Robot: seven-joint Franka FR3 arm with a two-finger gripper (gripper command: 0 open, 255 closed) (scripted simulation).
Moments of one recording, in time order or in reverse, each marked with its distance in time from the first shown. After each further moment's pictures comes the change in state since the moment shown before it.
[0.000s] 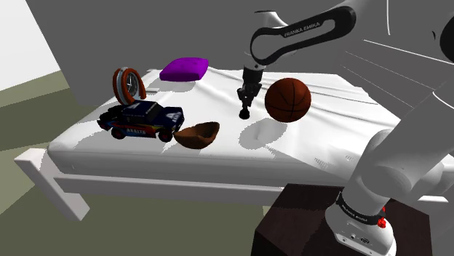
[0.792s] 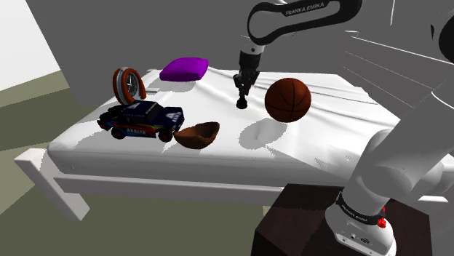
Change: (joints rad) arm 0.011 0.011 0.019 0.154 0.001 -0.144 0.031
